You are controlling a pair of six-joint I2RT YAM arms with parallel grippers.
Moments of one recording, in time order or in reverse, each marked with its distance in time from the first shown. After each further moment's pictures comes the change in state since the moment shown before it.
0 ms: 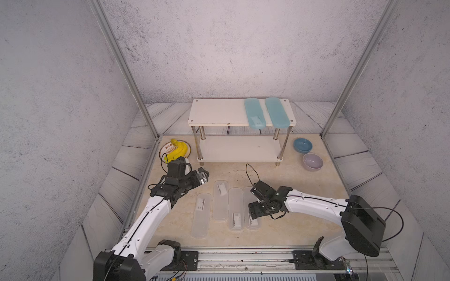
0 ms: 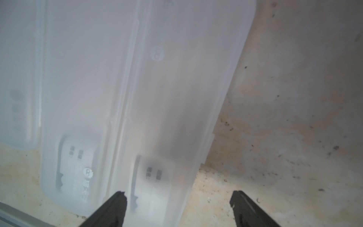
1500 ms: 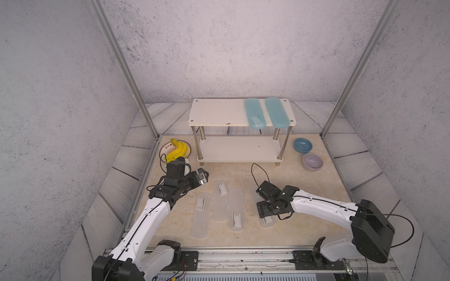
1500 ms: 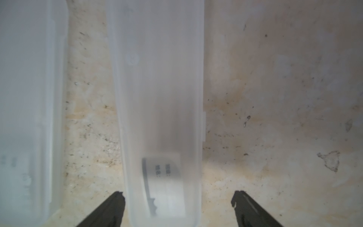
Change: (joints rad) left arm -0.002 -0.018 0.000 -0.015 0.004 0.018; right arm -0.035 -0.135 -0.038 -0.143 0.156 0.050
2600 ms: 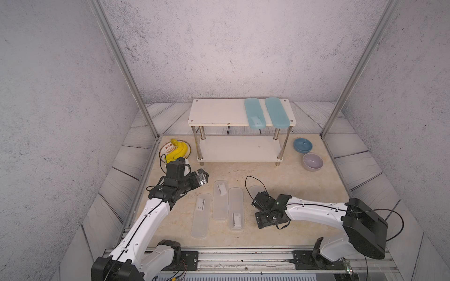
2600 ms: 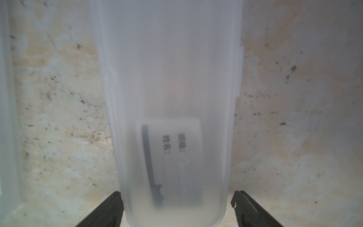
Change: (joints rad) left arm 0.000 -0.008 0.000 -0.018 -0.005 0.018; right arm 0.122 0.076 -0.067 0.012 0.016 0.117
